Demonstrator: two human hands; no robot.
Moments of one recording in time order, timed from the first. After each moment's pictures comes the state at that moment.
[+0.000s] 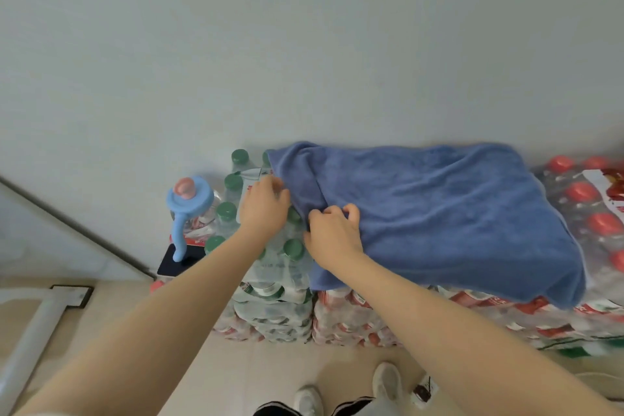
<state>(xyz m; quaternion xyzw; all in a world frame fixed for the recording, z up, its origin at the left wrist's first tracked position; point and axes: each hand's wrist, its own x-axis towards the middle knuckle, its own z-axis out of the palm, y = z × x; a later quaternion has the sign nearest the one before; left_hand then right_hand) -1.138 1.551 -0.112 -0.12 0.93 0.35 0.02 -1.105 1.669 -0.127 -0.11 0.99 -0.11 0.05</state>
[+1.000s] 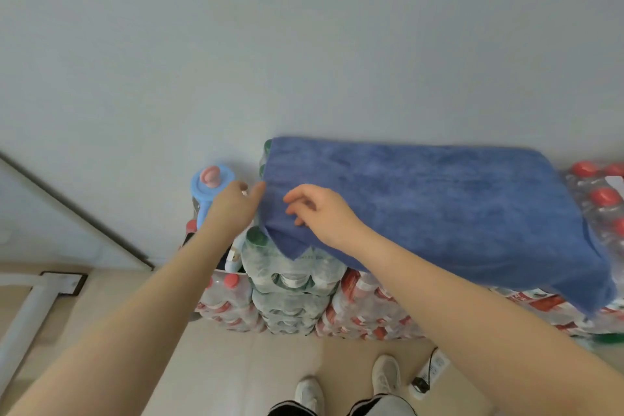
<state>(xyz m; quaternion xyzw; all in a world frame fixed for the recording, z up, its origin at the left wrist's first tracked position) -1.128 1.443 -0.114 -0.20 0.88 0.42 0.09 -1.109 1.606 -0.095 -0.09 0.84 -0.51 0.17</state>
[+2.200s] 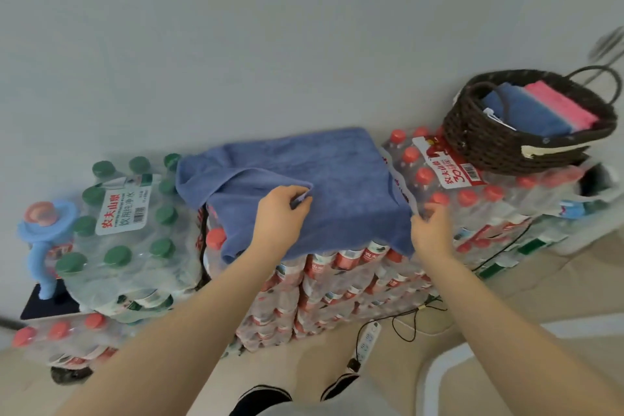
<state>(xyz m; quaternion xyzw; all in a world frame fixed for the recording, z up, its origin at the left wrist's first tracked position) -1.060 1.747 -0.086 0.10 0.89 0.45 0.02 -1.014 1.971 -0.136 0.42 0.78 -0.45 -0.12</state>
